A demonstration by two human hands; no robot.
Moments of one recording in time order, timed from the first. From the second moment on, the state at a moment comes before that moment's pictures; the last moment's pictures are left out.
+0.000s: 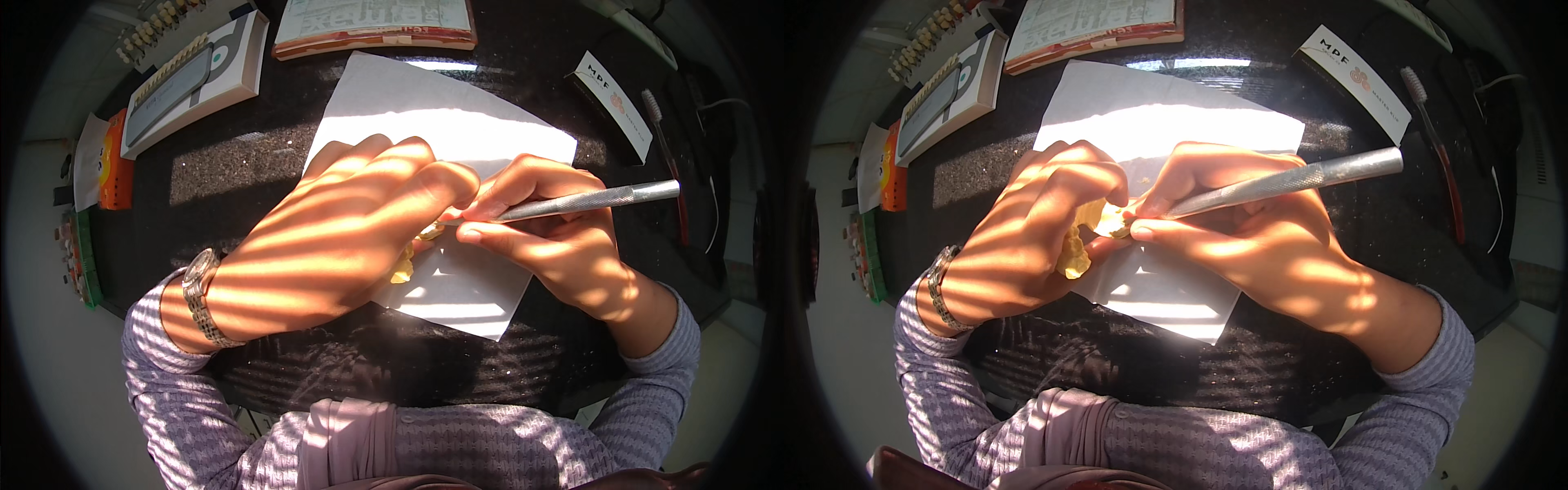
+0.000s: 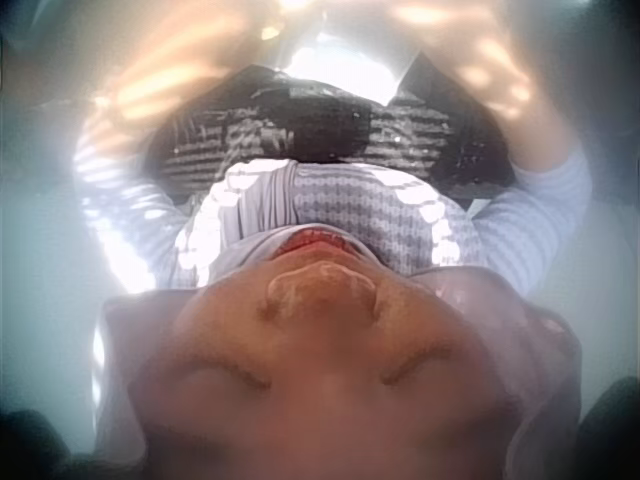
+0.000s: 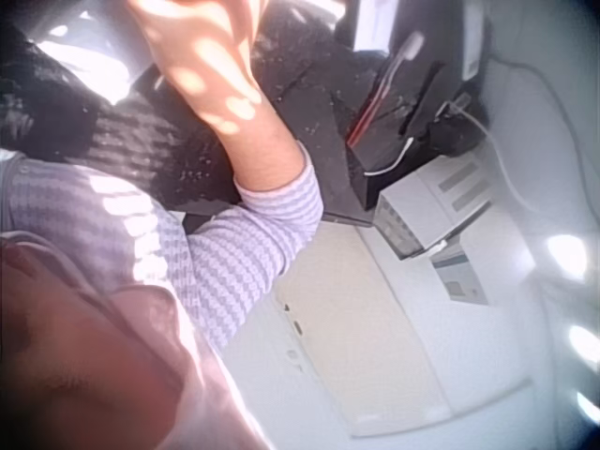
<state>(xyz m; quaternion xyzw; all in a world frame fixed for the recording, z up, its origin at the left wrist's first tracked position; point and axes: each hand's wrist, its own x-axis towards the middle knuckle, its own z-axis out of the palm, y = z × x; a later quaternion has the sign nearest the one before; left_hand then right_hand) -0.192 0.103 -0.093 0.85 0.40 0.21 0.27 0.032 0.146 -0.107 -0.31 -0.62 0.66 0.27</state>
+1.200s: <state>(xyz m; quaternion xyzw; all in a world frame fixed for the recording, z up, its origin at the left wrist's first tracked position) -0.199 0.102 -0.112 0.86 0.34 0.28 0.25 0.036 0.150 -0.114 -0.31 -0.54 0.71 0.32</state>
